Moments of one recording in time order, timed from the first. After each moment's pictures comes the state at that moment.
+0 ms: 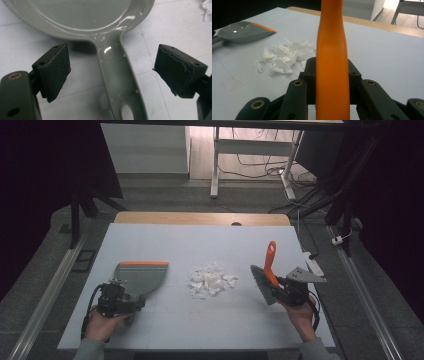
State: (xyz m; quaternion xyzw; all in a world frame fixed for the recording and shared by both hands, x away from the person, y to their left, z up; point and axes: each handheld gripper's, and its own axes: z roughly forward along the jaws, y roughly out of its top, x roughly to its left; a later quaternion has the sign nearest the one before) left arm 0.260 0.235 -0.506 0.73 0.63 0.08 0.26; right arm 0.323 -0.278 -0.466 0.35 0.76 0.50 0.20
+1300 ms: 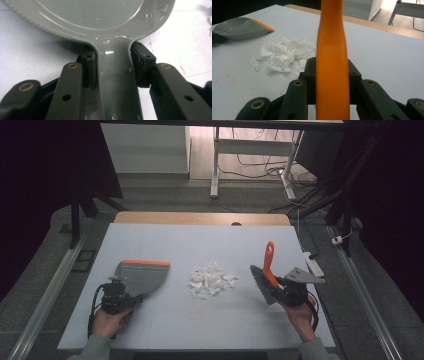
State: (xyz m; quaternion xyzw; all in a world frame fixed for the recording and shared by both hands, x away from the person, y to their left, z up) left arm 0.277 0.241 -0.526 0.69 0.66 0.04 0.29; right arm 0.322 -0.275 -0.467 0.35 0.77 0.49 0.21
